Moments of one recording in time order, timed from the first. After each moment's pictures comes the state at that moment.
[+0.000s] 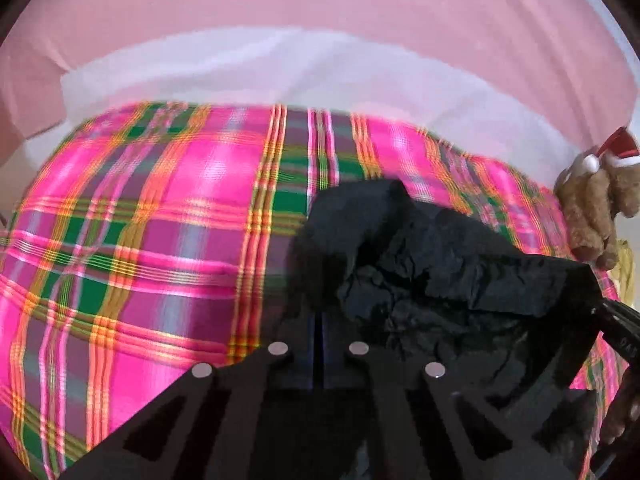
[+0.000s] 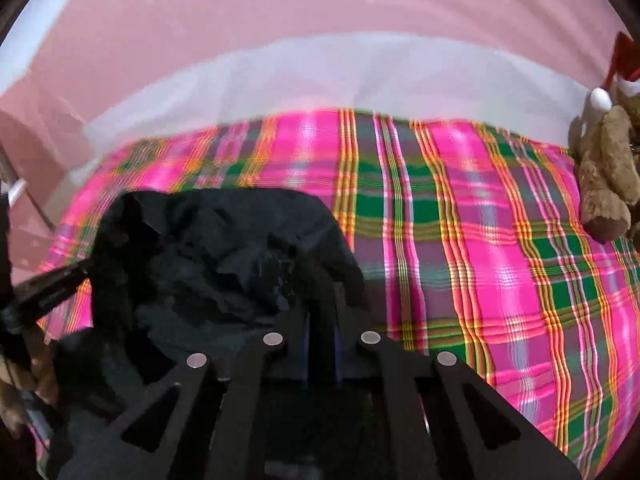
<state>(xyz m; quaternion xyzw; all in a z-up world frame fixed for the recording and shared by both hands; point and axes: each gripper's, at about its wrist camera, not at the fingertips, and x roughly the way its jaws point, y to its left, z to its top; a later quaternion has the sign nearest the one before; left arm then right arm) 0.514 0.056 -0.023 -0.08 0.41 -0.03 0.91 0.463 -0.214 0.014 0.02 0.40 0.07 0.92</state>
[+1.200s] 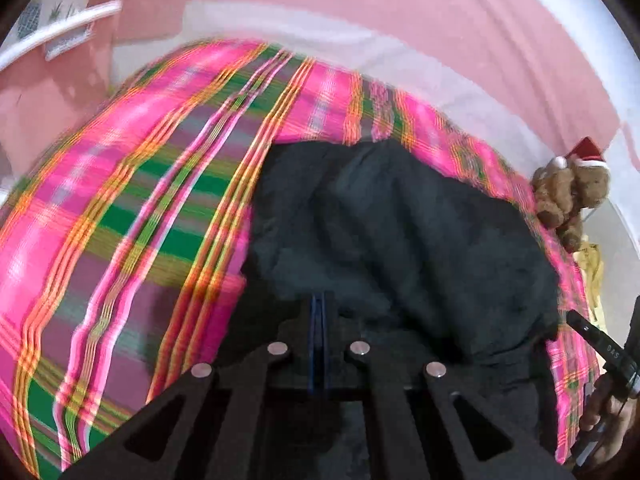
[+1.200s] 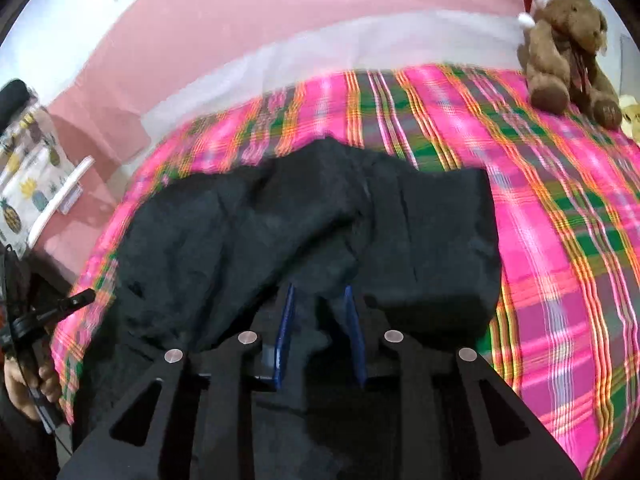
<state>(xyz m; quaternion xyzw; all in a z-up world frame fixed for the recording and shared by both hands) 0.204 0.142 -0.031 -0.17 0.42 -0.01 0.89 0.216 -0.220 -0.007 0.10 0.39 0.11 0.91</state>
